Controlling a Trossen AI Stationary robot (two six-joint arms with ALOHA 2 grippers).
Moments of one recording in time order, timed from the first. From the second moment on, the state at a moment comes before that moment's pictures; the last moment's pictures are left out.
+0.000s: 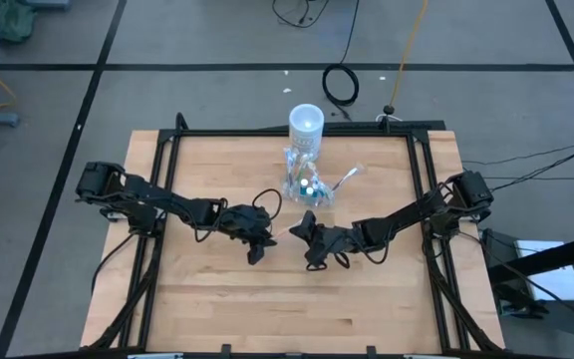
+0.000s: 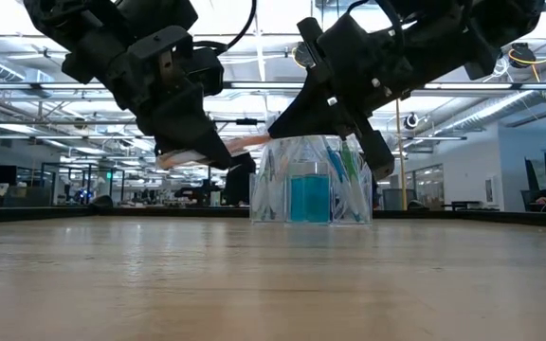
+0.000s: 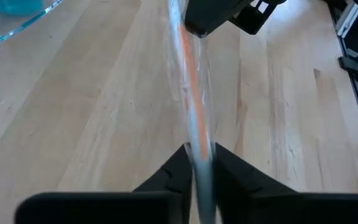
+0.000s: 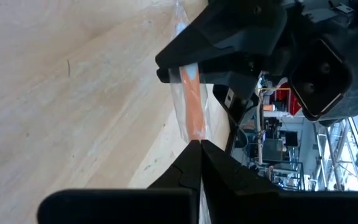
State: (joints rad) left arm -0.11 1.55 0.69 0.21 0.08 -0.46; right arm 0.26 1.75 0.82 0.51 0.50 -1.16
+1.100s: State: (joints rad) left arm -0.09 1.55 0.69 0.21 -0.11 -0.40; right arm 0.30 1.73 0.82 0.78 0.59 -1.07
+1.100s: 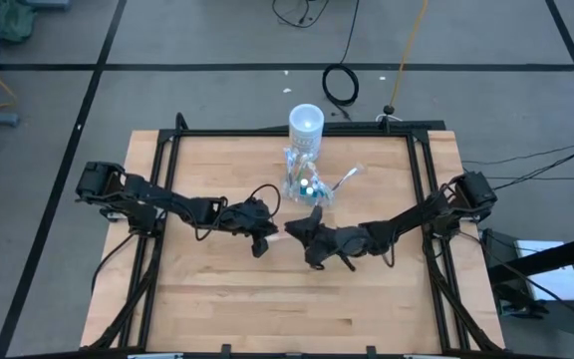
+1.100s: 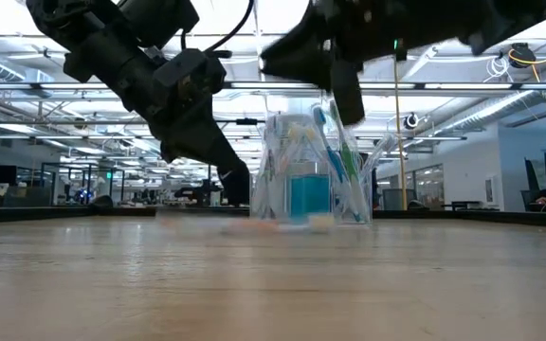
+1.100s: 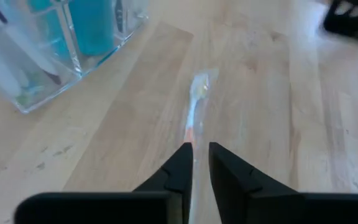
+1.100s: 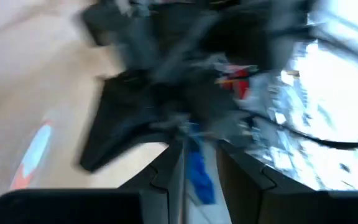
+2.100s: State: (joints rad) left arm -0.09 1.76 0.70 0.20 -0.14 -0.11; right arm 0.37 1.48 0.82 0.52 0.70 -0.32
